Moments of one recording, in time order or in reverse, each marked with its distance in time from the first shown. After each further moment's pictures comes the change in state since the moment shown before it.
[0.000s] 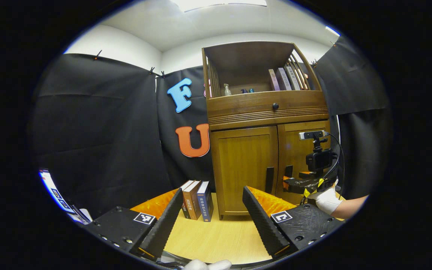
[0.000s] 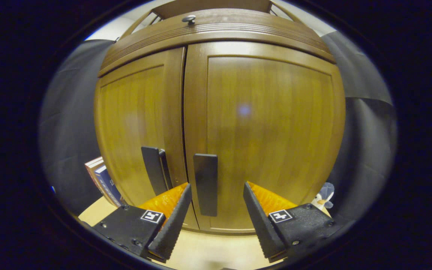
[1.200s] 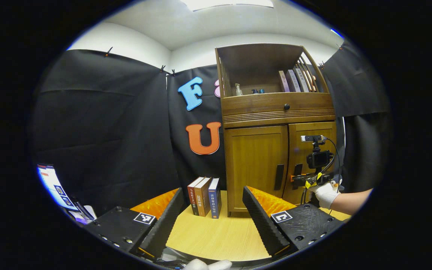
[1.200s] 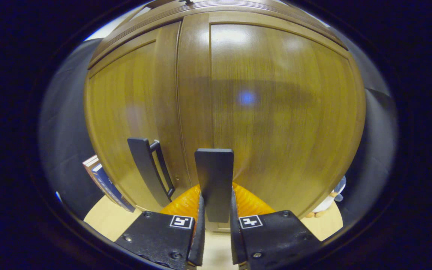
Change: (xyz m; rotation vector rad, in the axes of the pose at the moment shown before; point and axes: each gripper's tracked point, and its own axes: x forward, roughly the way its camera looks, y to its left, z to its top) left arm -0.022 0.037 -0.010 -0.030 0.006 0.036; right arm 0.025 0.011 -0.016 0.030 0.083 0.020
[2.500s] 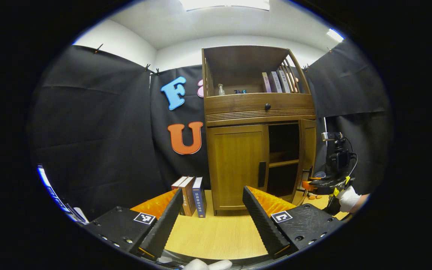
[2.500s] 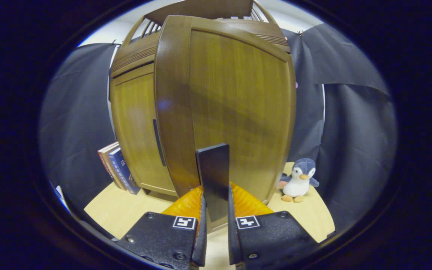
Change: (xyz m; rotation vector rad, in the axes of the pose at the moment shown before) left arm -0.007 -0.022 -0.008 0.002 -0.007 -0.168; right arm -0.145 -0.060 -0.053 0.029 -0.032 -0.022
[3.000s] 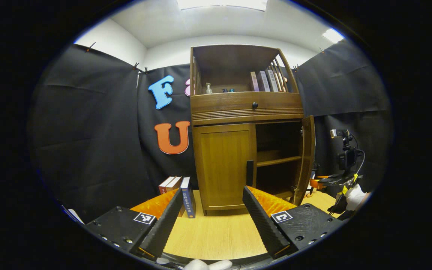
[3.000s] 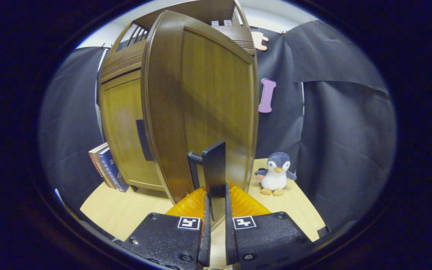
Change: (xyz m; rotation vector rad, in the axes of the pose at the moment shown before) left arm 0.005 -0.023 -0.001 0.005 0.001 -0.104; right arm -0.047 -0.063 -0.013 0.034 -0.012 -0.128
